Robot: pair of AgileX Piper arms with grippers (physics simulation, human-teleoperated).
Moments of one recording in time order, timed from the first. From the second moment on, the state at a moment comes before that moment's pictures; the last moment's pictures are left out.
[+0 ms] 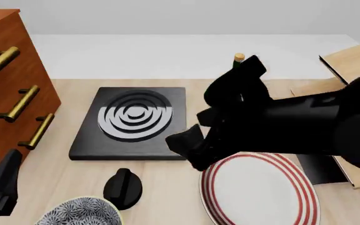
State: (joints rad) left arm -0.02 0.00 0.00 0.00 0.00; right arm 0.94 1.16 -0.92 0.45 0.11
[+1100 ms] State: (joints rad) left arm -0.02 0.00 0.00 0.00 0.00; right arm 1.16 1.63 -1.01 0.19 0.38
